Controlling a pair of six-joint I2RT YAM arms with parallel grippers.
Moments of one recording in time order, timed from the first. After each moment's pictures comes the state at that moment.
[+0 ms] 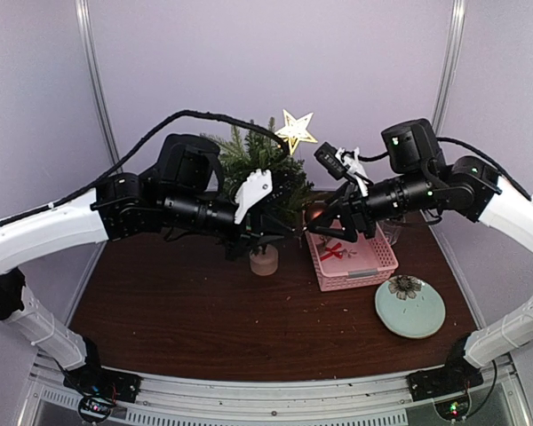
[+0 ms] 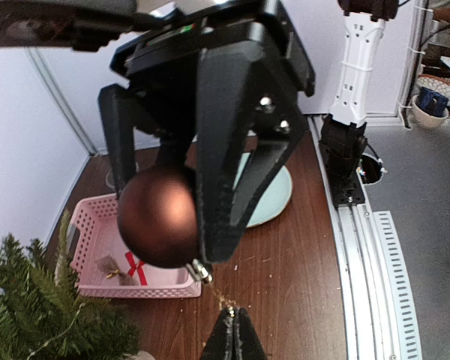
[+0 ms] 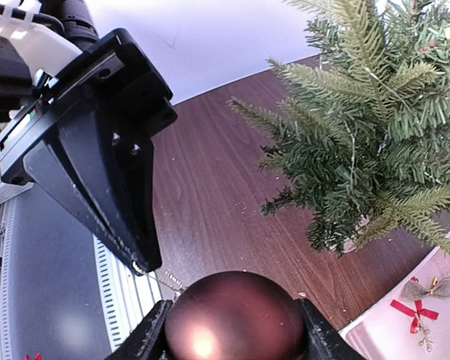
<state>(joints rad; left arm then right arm) -1.09 1.47 1.46 -0.41 0.34 0.33 0.85 1.29 1.44 -0.72 -0.41 -0.04</state>
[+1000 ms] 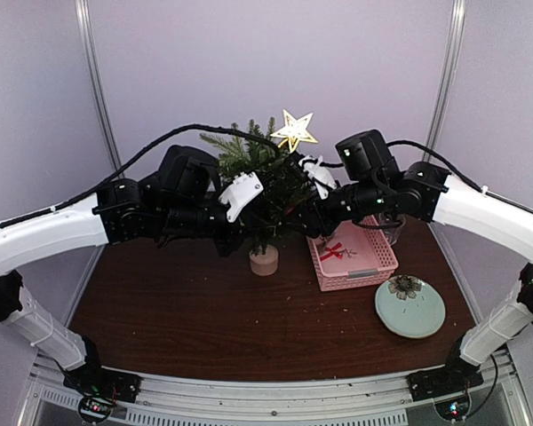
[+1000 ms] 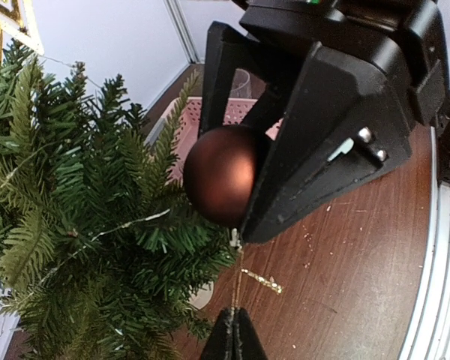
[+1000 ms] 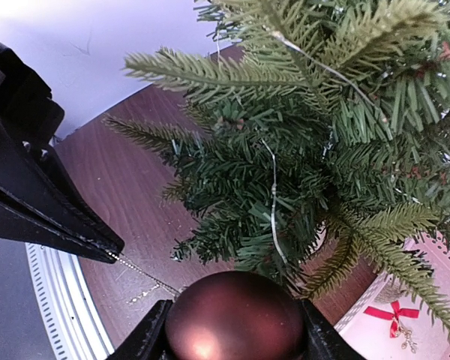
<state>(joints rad) -1.05 1.44 1.38 -0.46 -0.05 0.21 0.87 1.48 1.46 -0.56 -0.17 0.04</state>
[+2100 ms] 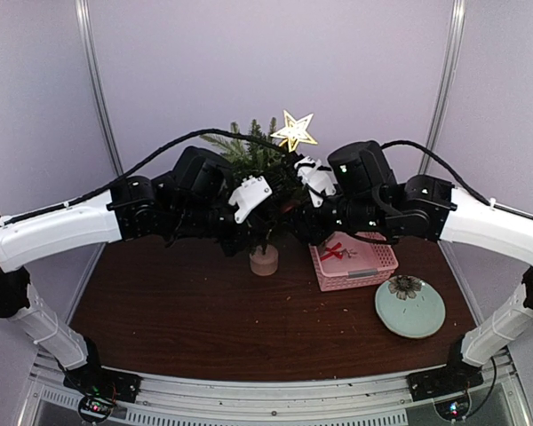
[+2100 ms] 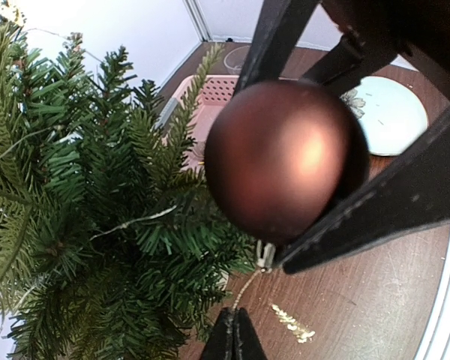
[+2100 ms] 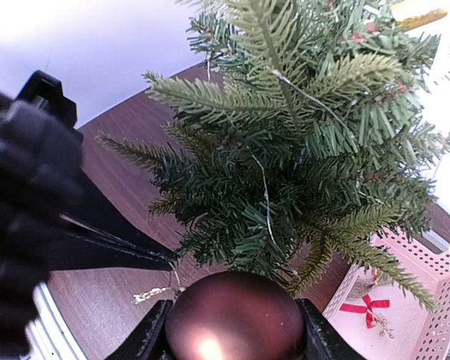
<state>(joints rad) -1.05 1.51 1.43 -0.52 -0.13 0.23 1.04 1.45 1.43 -0.50 0.20 0.11</state>
